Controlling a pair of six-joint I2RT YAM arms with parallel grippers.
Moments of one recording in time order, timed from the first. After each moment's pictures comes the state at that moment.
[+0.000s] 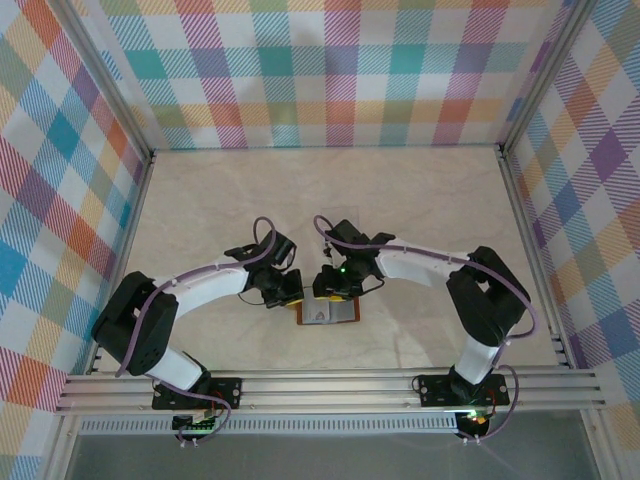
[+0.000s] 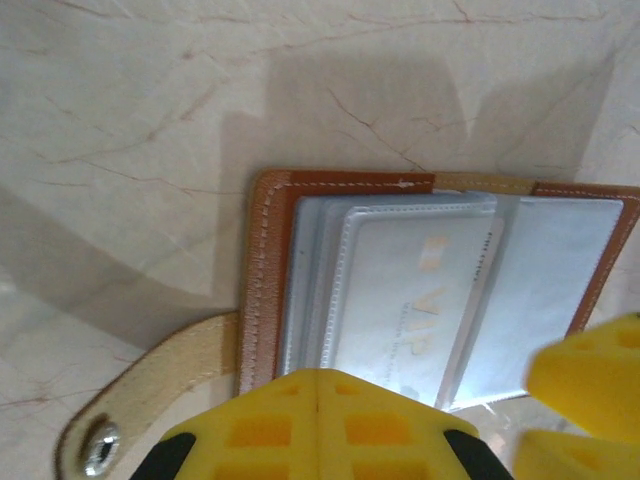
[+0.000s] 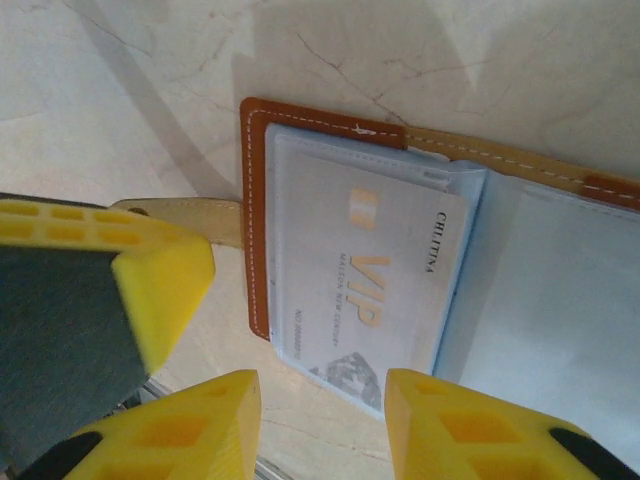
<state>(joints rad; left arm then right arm) -0.64 1.52 0.84 -0.51 0.32 -0.87 0.79 1.74 1.10 -0.55 -0.46 0.74</state>
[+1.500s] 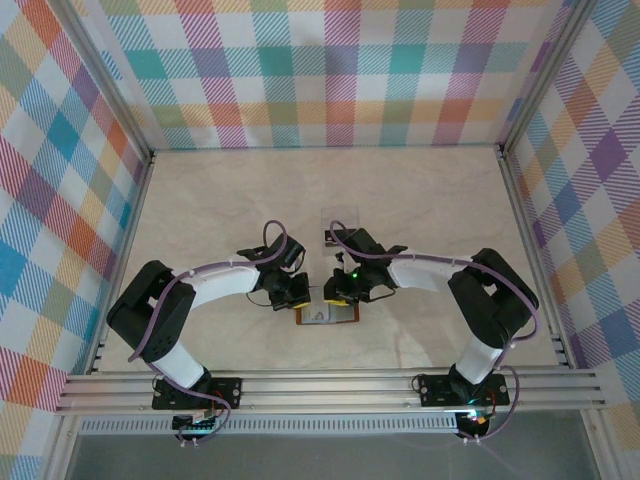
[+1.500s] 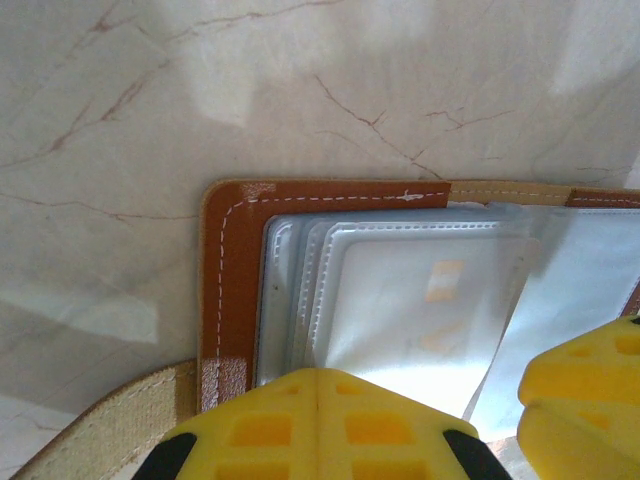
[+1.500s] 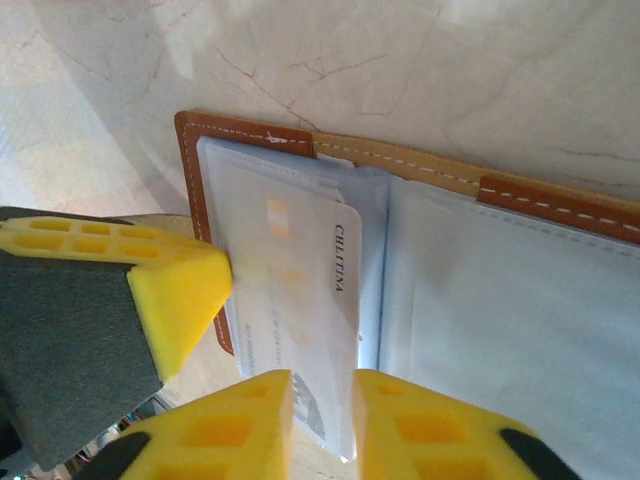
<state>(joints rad) -0.67 1.62 0.85 -0.46 0.31 -0.89 0.73 1.70 0.90 -0.31 -0.53 0.81</state>
